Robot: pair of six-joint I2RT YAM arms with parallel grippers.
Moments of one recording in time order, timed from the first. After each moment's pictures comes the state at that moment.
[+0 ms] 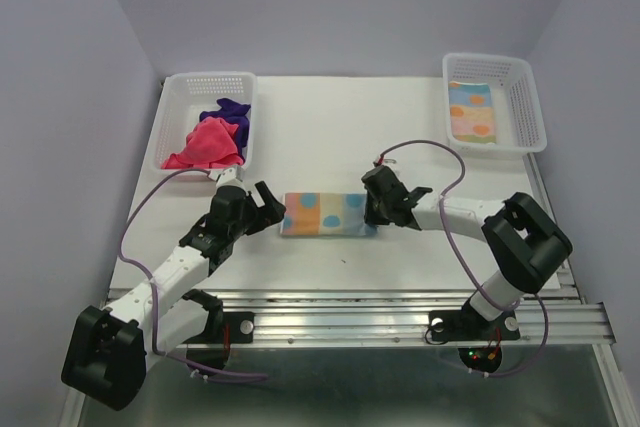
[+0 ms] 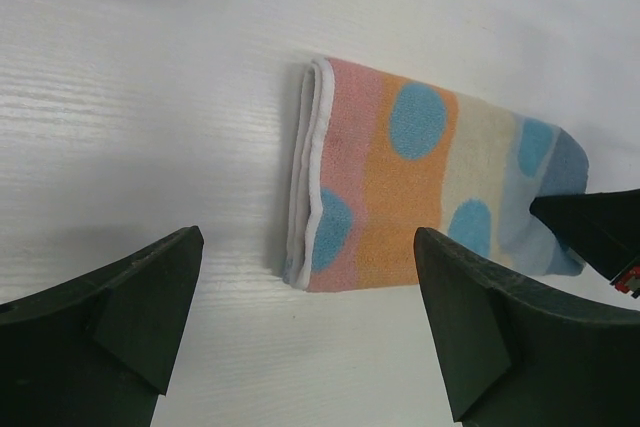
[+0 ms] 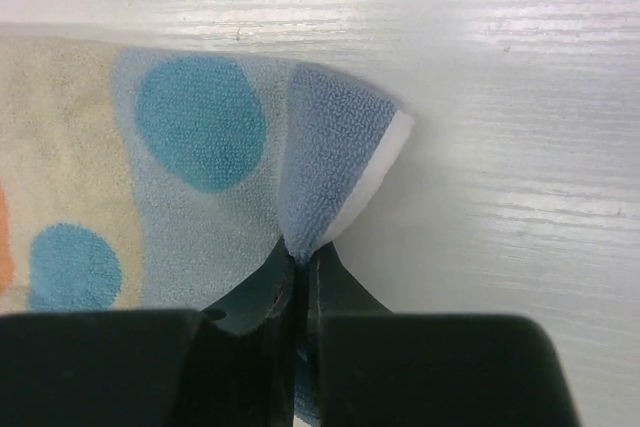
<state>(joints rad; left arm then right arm) -0.42 0.93 0.39 -0.09 -0.05 -0.72 0.69 1.61 0.82 -0.17 0.21 0.68</state>
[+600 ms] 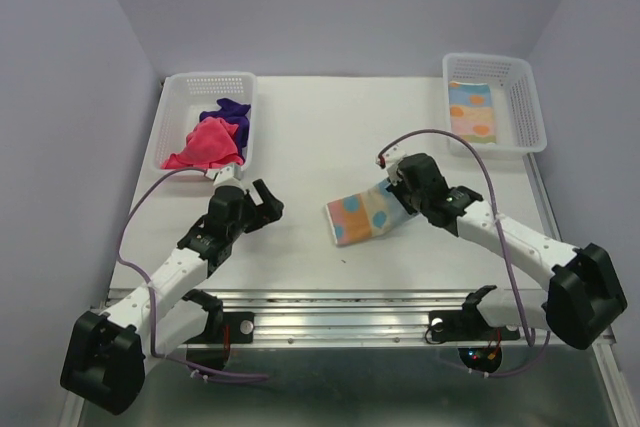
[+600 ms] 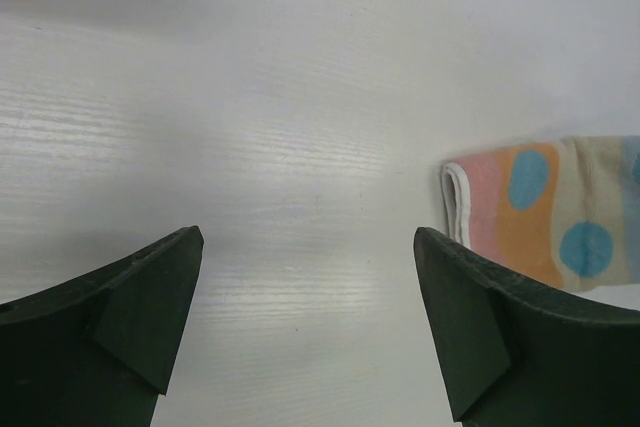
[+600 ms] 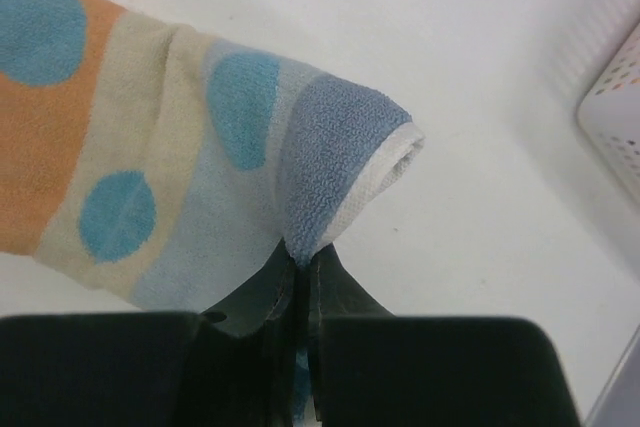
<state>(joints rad) -0.42 0.90 0.39 -0.08 -0.08 -0.70 0.63 1.28 0.81 -0.31 0.32 -0.16</state>
